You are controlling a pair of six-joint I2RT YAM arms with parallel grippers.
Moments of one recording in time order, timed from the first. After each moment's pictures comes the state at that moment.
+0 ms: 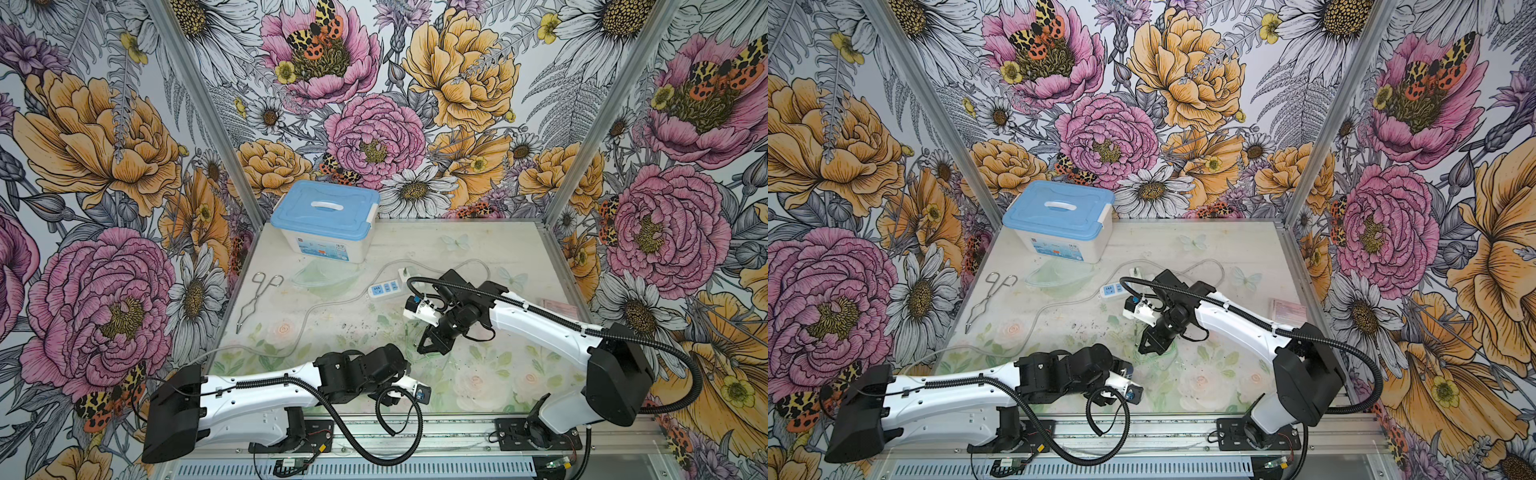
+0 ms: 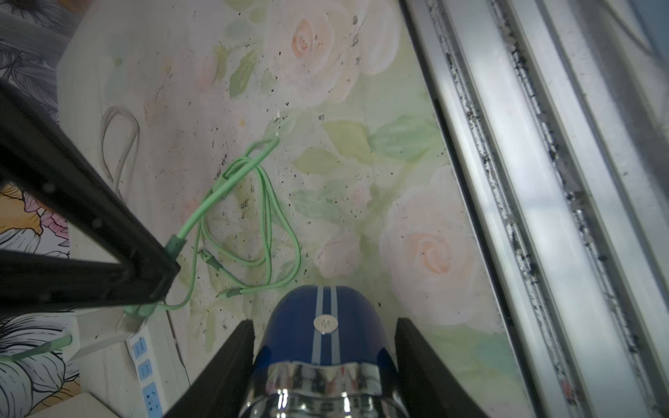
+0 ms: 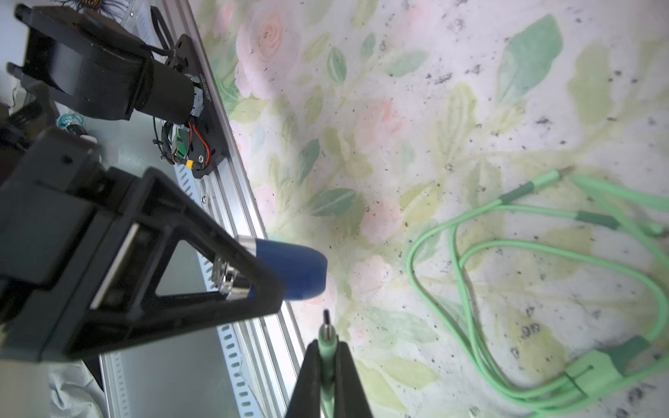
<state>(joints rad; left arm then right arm) -1.23 1.10 0.63 -0.46 -0.10 0.74 0.69 1.49 1.09 -0.85 -0.63 -0.16</state>
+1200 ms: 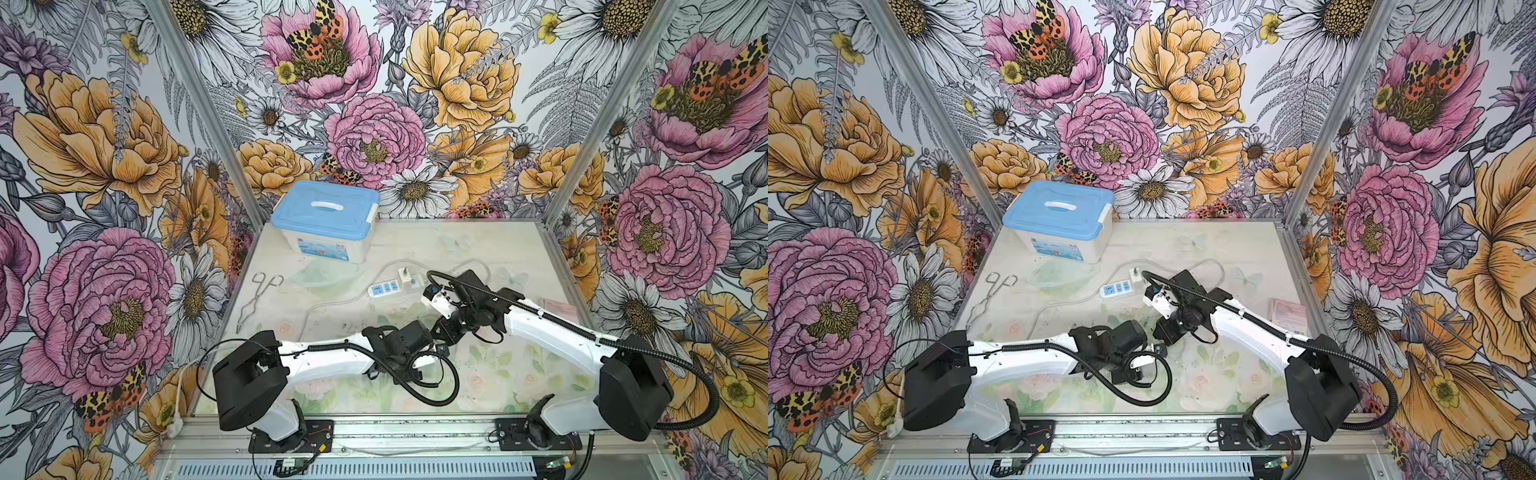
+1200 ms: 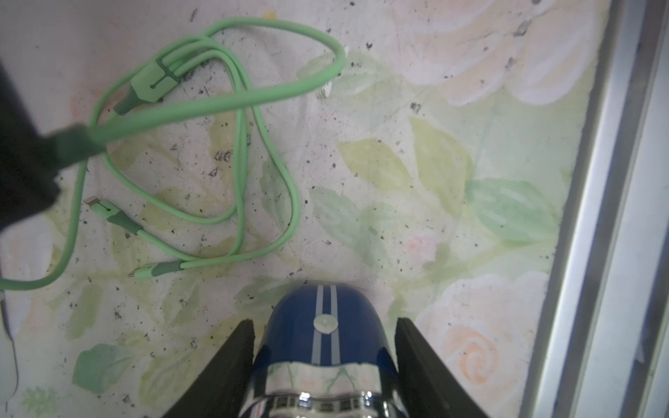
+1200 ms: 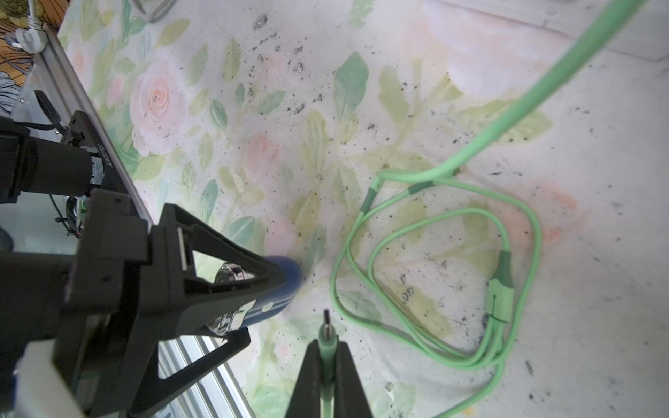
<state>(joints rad) -1.14 1.53 0.91 -0.55 -0.06 0.28 0.62 1.41 0.96 -0.68 -0.45 -0.03</state>
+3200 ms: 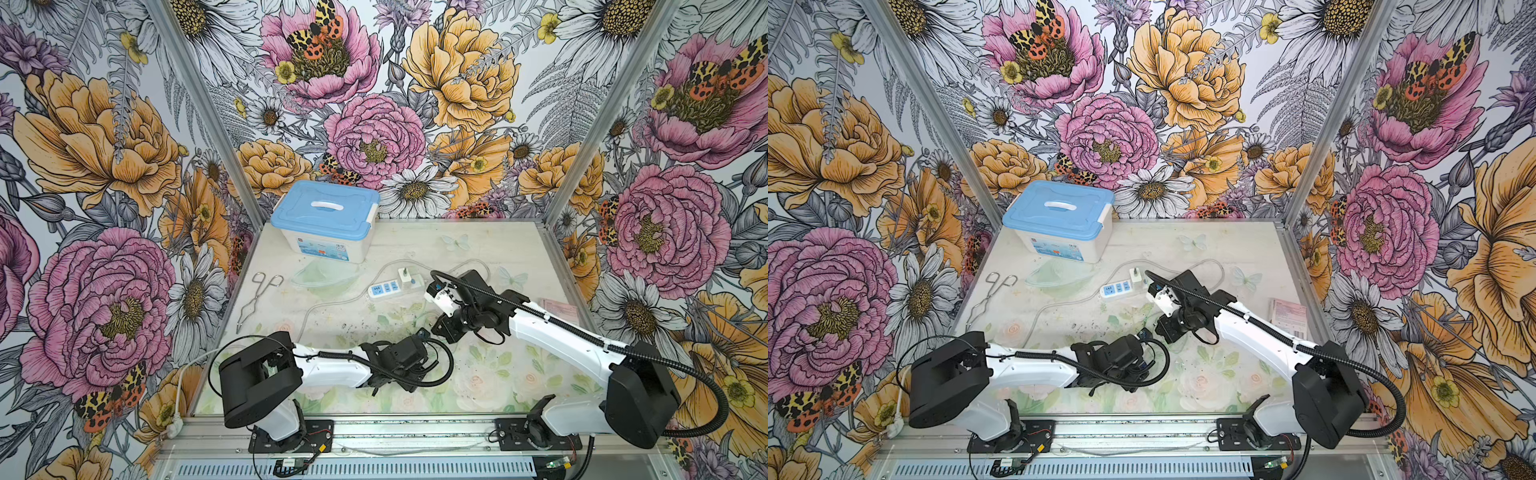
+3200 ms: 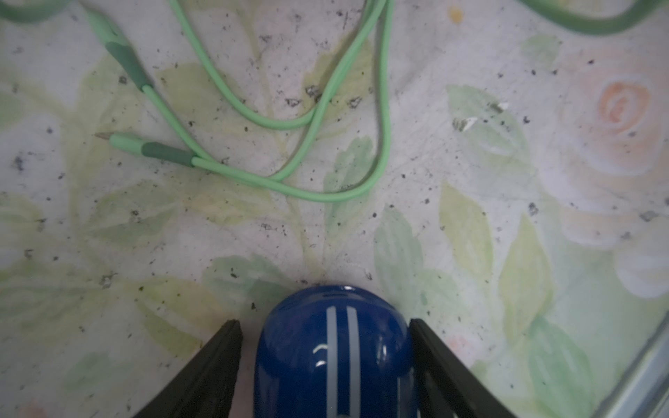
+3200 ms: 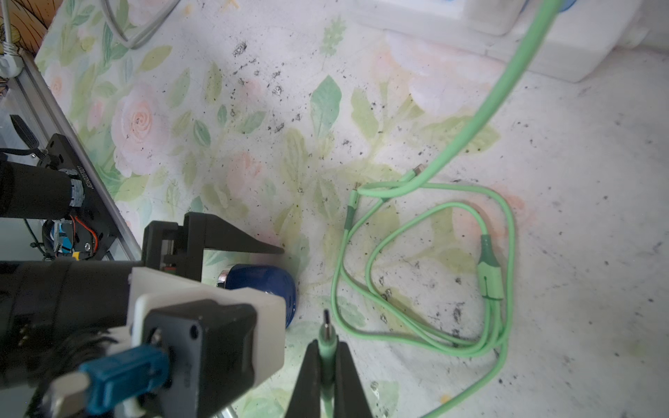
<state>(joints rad) -1.14 1.56 0.71 -0.23 -0.12 -0.38 0.62 1.37 0.95 -0.65 -0.39 0.02</state>
